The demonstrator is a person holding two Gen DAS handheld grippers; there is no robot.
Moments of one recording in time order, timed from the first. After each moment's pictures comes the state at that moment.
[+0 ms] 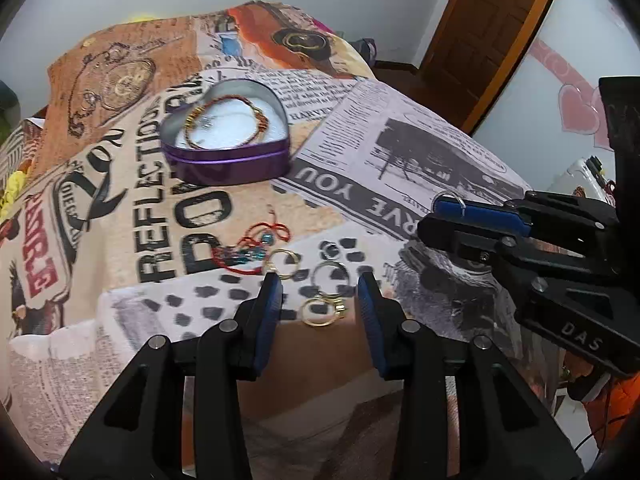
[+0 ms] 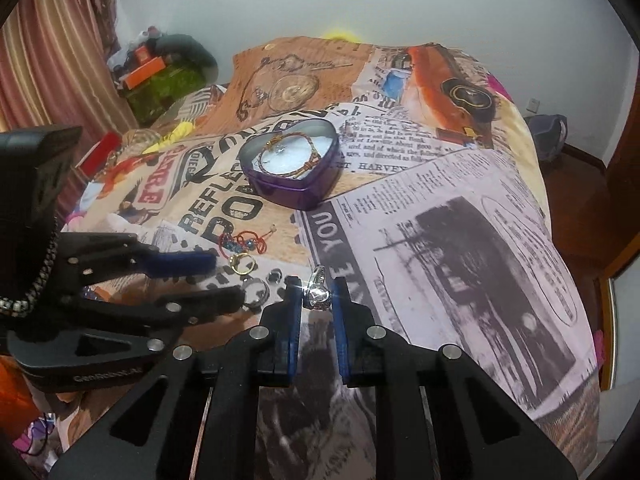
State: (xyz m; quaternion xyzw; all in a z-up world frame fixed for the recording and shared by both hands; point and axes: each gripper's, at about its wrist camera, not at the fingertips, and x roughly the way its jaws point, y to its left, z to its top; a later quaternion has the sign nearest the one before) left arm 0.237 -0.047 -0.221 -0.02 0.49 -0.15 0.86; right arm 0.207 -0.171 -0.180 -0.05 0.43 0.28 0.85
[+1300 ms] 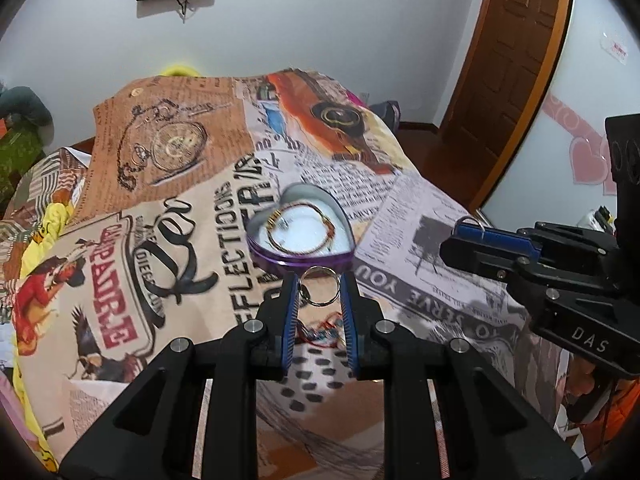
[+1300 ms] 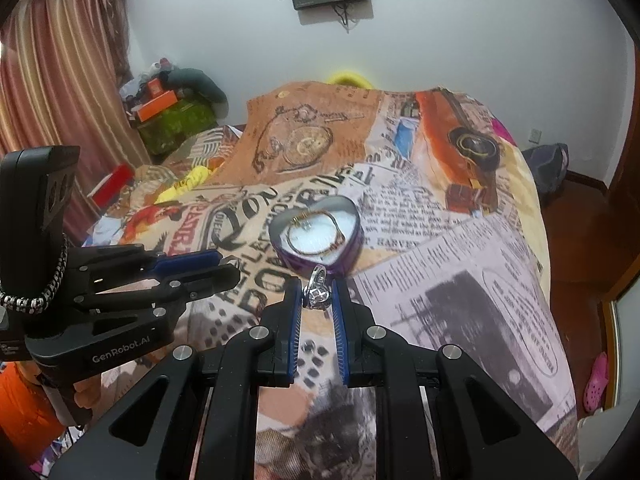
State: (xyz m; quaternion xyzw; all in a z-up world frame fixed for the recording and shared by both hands) left arm 0.242 0.006 -0.155 -0.03 0.39 -0.10 0.91; right arm 0.216 -0.149 -0.131 -0.03 0.38 0.30 0.88
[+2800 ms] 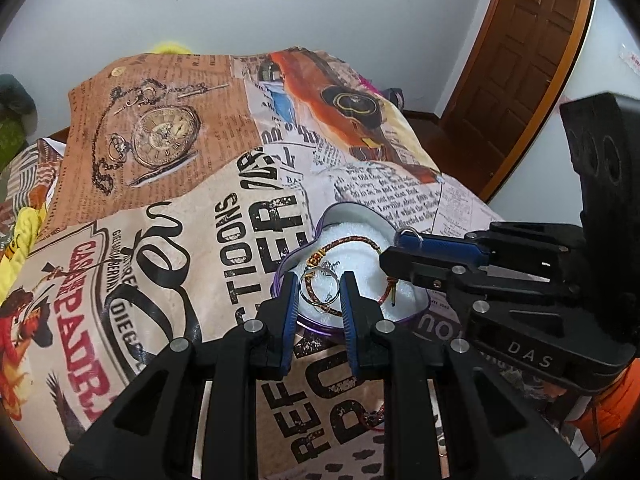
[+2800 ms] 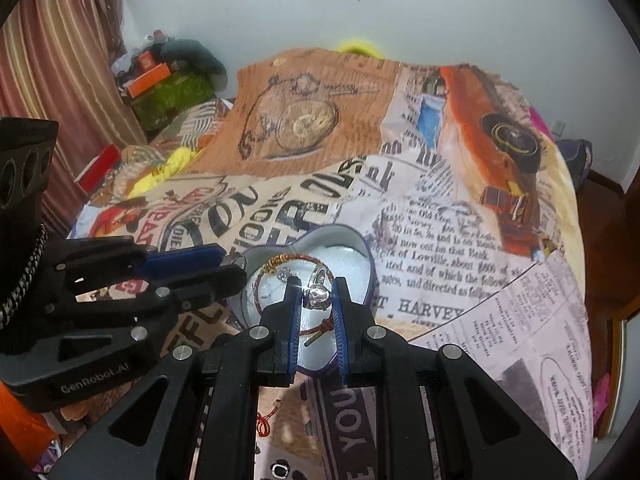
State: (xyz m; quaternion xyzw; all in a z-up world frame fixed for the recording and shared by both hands) left arm 0.330 0.030 -0.197 -0.05 0.43 -0.12 0.89; right arm 0.306 -0.097 -0.173 -0.05 0.43 0.31 0.85
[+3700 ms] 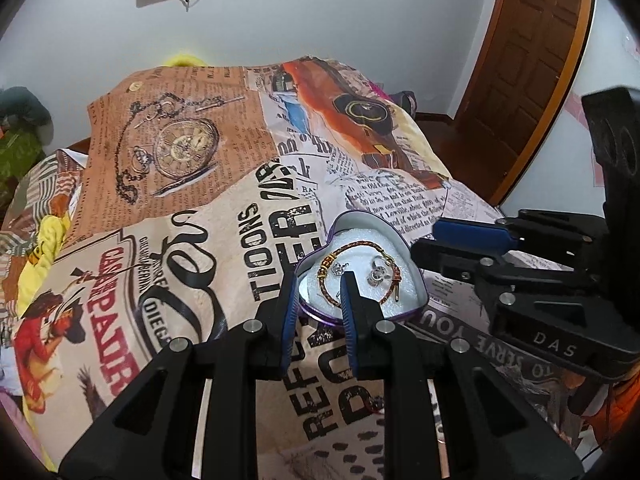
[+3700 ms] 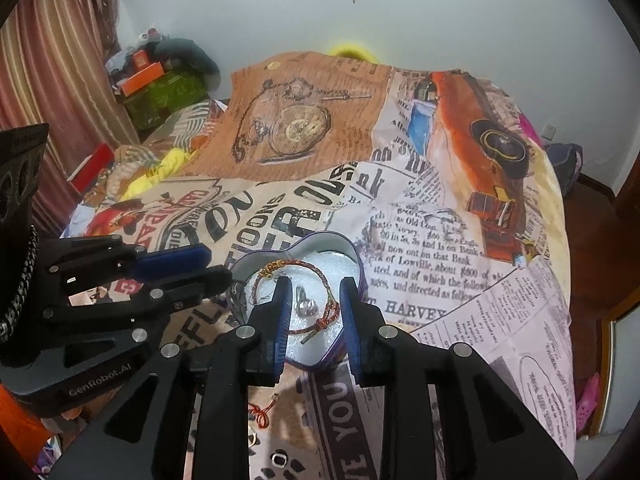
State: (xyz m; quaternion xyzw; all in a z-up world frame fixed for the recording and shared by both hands) left arm 0.314 0.033 -0.172 -0.03 0.42 -0.09 0.90; right arm 0.300 -0.101 -0.156 -0.07 0.42 0.29 0.86
